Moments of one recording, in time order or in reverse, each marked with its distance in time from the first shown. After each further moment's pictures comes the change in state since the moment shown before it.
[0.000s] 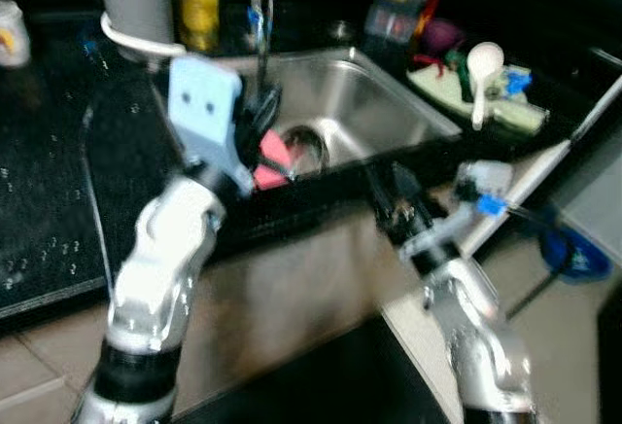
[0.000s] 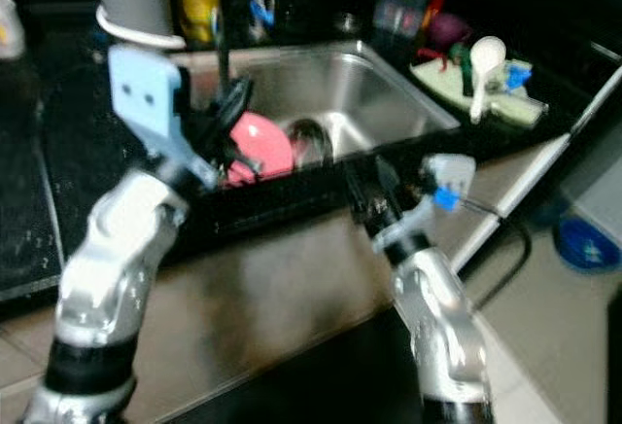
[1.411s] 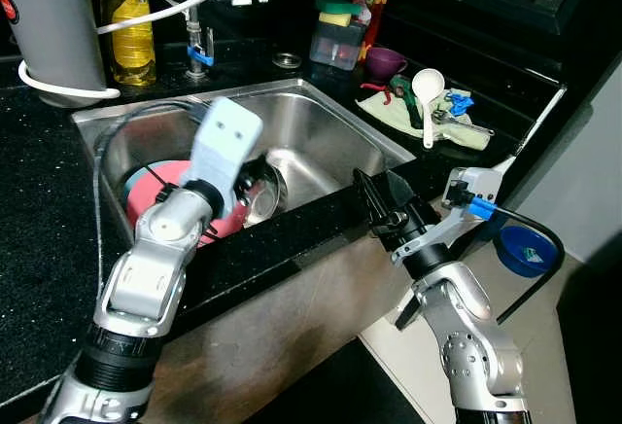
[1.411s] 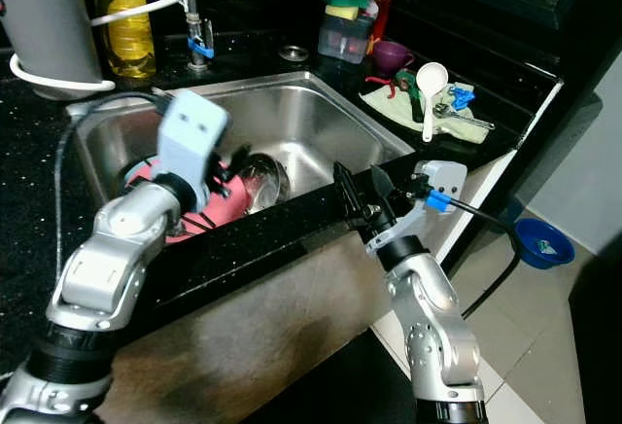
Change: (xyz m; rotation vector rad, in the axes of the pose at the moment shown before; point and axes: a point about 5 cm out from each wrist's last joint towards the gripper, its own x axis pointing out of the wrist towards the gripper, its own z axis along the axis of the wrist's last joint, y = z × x) left arm -0.002 0.033 -0.044 0.170 0.369 0.161; right arm 0.003 0.005 -0.002 0.008 0.012 0.004
